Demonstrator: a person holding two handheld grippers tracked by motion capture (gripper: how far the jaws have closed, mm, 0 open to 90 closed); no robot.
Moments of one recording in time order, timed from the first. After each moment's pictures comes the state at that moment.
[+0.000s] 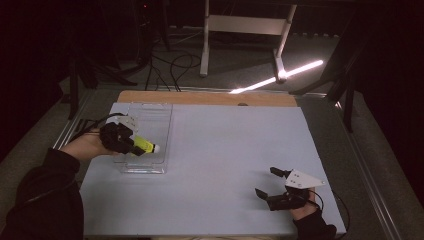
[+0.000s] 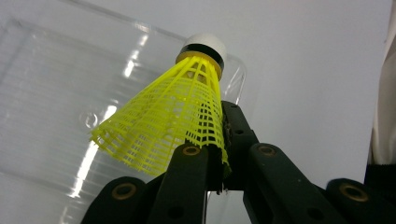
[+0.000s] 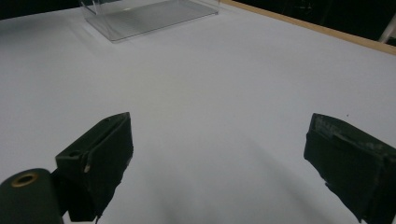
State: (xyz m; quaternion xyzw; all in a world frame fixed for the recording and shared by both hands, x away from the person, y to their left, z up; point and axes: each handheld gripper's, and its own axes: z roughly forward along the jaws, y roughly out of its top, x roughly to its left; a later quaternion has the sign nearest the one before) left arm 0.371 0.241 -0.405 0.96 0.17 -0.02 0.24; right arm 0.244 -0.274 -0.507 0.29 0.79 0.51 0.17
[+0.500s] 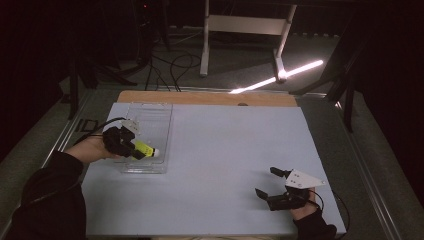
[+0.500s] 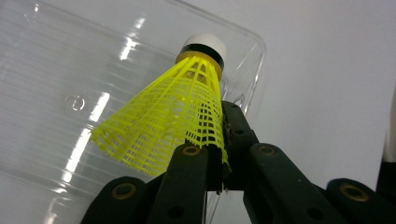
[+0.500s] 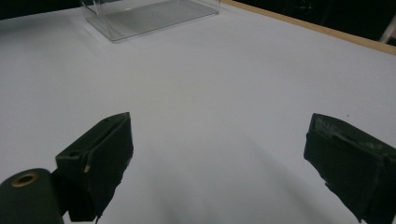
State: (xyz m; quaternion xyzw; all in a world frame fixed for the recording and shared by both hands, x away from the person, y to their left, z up) left arm 0.376 0.242 -0.428 0.96 0.18 -0.04 0.22; right arm 0.244 -0.274 -0.507 0.29 0.79 0.51 0.17
